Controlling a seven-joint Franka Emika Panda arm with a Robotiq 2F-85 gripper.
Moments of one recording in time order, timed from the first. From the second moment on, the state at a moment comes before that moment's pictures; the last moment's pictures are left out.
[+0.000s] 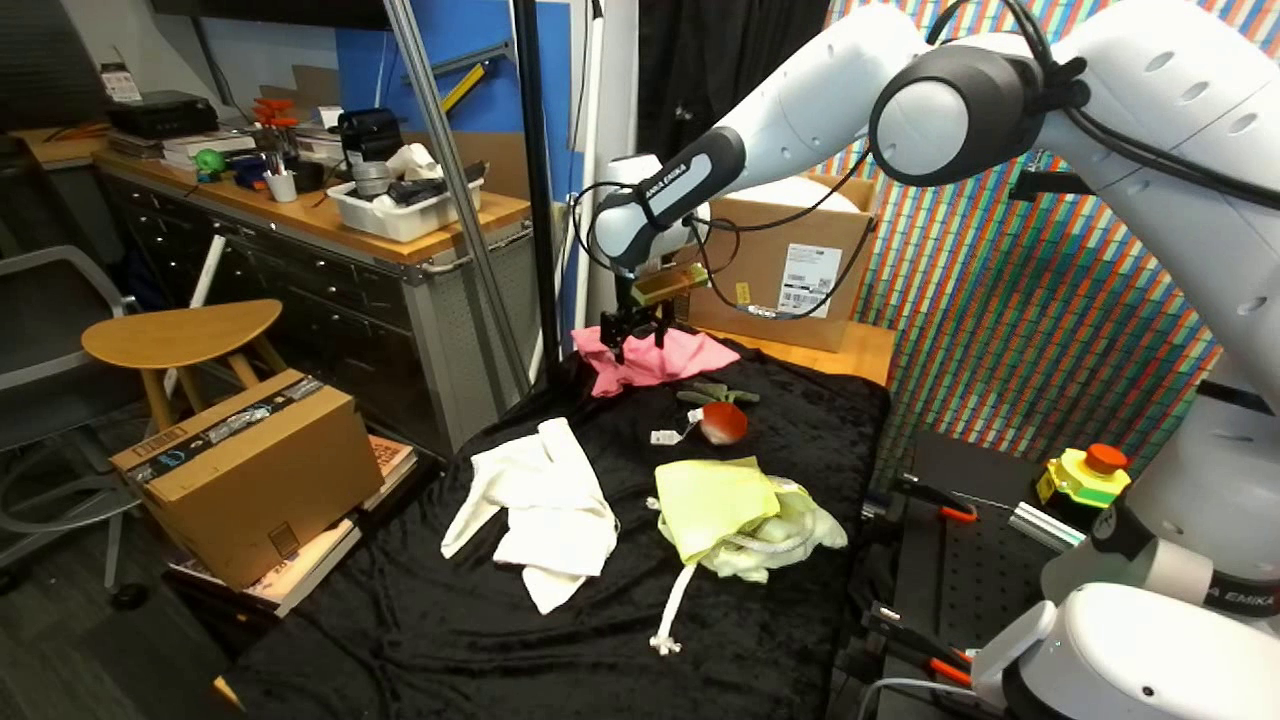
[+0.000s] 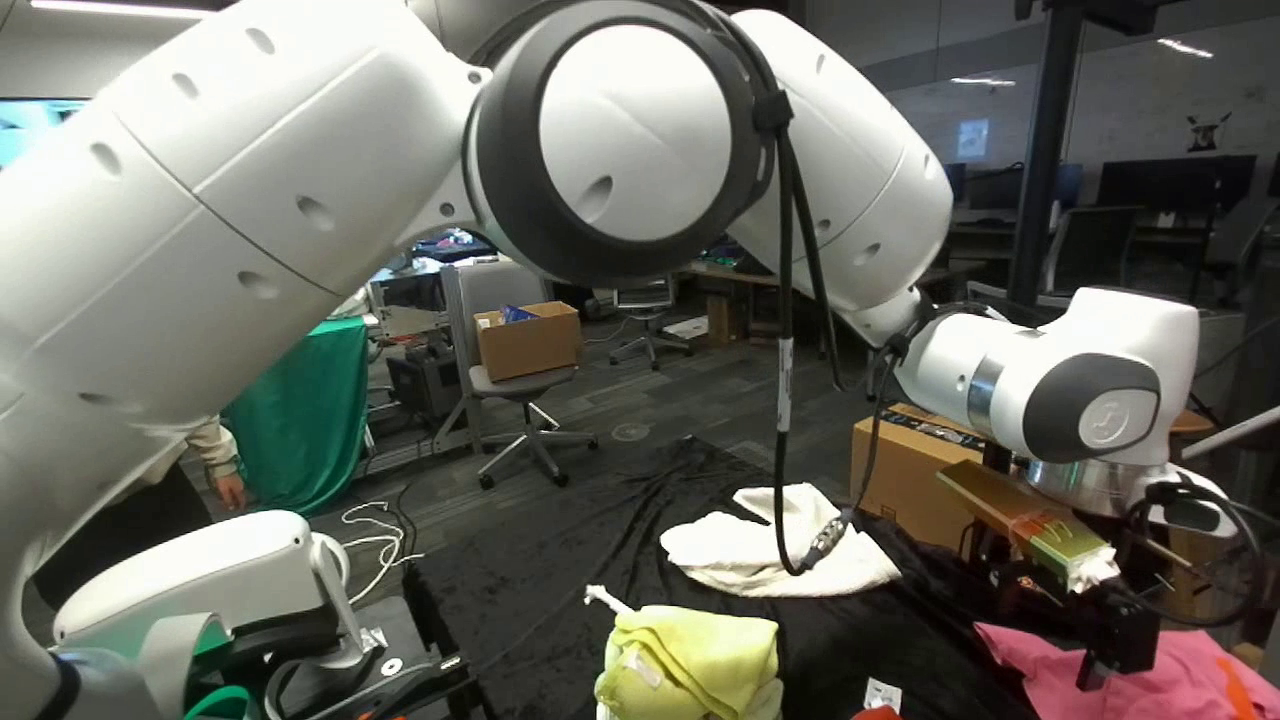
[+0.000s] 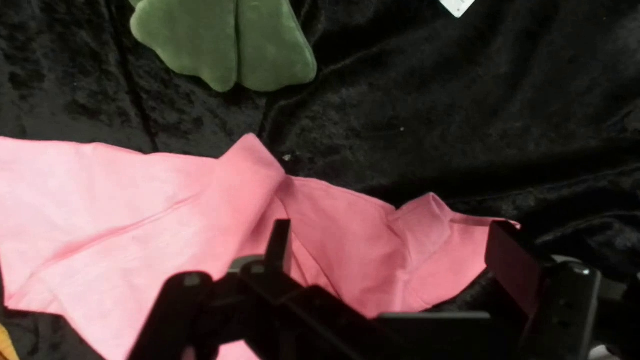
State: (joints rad) arm -0.20 0.96 -0.08 -1.31 0.06 2.18 0.10
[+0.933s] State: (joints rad) arm -0.30 1.13 -0.09 -1.08 0.11 2.04 0.15
